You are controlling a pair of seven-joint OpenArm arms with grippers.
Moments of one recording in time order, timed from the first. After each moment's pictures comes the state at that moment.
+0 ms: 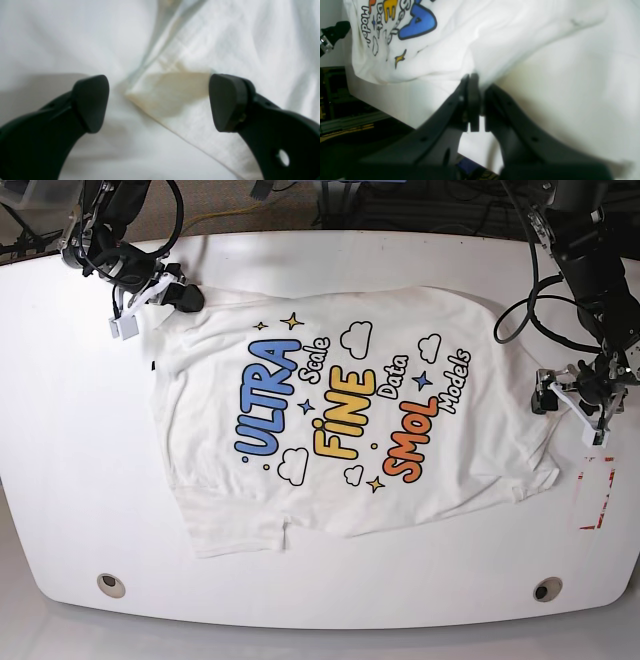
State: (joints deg) left arm -12.8 -22.0 -29.1 62.7 -11.5 -38.0 45.7; right arm -17.3 6.7 36.7 91.1 57.2 33.3 -76.2
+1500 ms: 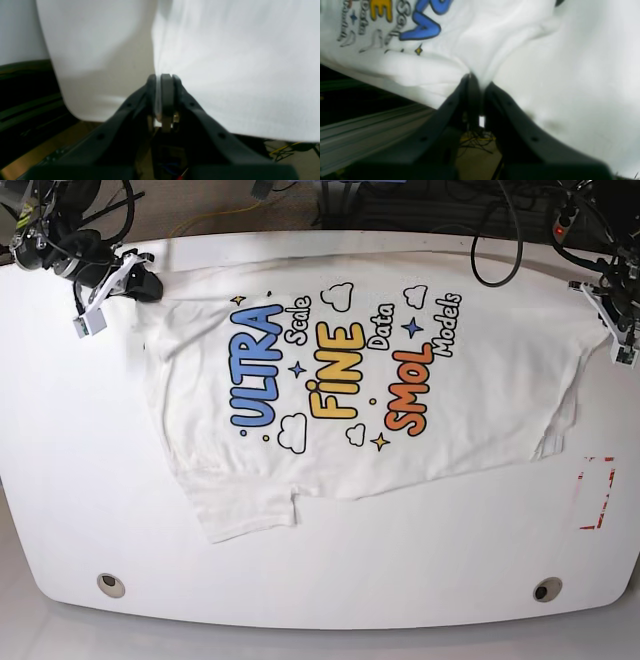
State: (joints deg) left arm 15.0 -16.9 -44.2 111.2 -13.1 -43.0 72.9; right arm -26.9 18.9 36.8 103.2 62.5 33.6 -78.2
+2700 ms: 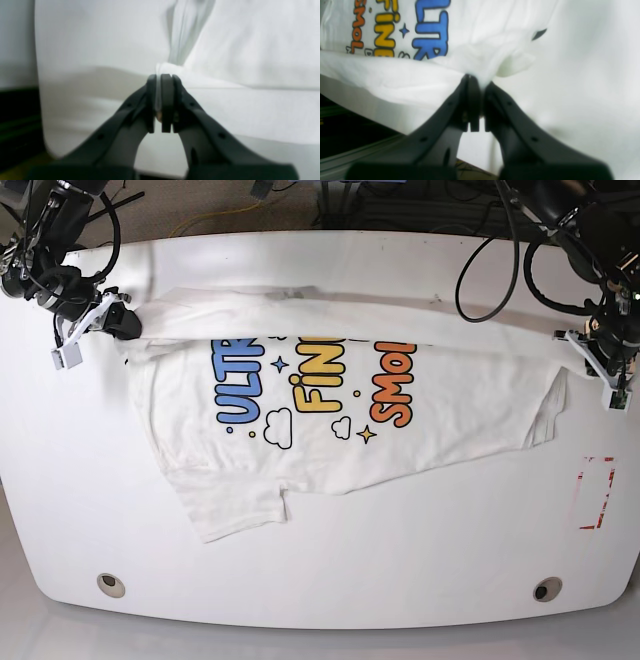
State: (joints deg) left arm 0.0 -10.4 -41.7 109.6 -11.6 -43.0 73.5; right arm -14.1 20.6 40.0 92.9 61.0 36.0 -78.5
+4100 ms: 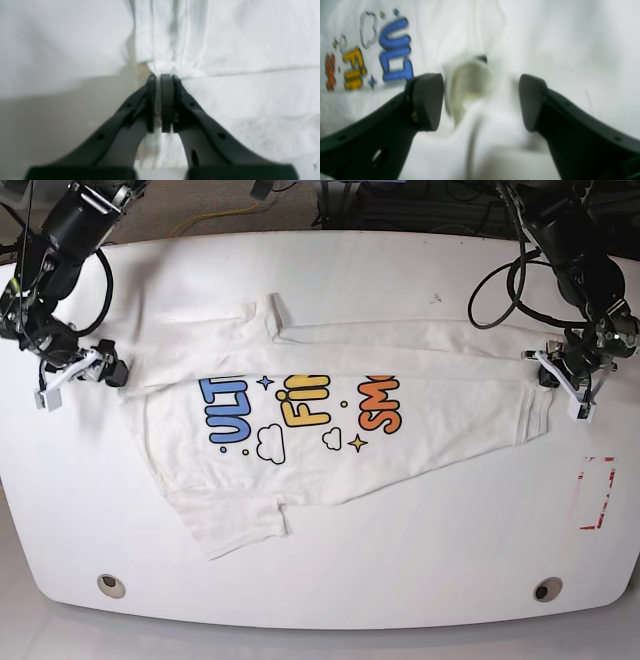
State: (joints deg) left arm -4.7 -14.2 -35.6 78.5 -11.5 -42.8 55.0; right arm 1.2 21.3 41.4 77.2 43.1 36.0 -72.5
